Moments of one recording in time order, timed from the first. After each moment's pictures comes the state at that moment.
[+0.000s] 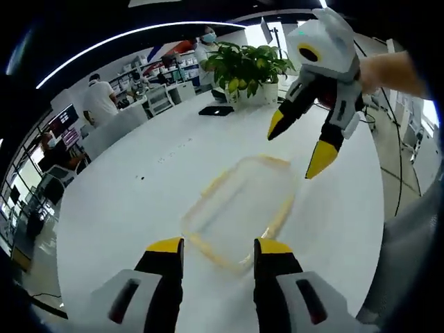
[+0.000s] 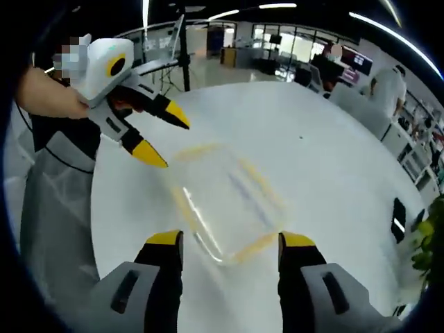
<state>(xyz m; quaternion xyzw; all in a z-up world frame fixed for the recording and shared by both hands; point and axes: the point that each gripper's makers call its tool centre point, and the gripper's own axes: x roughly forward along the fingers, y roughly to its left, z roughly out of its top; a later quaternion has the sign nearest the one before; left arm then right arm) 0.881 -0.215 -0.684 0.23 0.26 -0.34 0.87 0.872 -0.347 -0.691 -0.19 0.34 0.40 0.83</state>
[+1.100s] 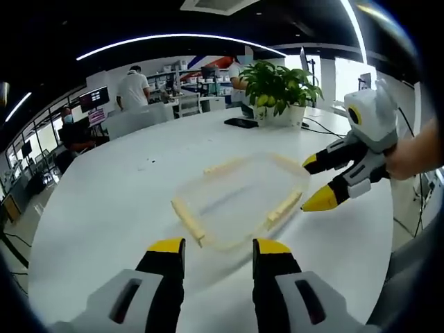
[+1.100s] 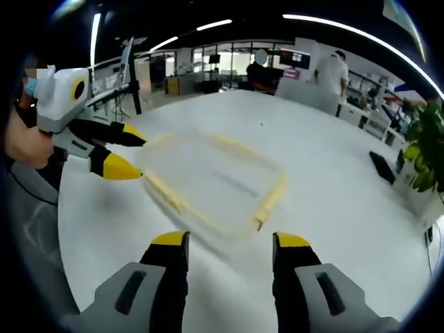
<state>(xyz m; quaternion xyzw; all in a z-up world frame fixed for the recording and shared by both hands) 0.871 -0.210 -0.726 0.12 0.25 -0.29 0.92 0.862 -0.352 -0.749 -0.10 0.30 0.28 0.91</state>
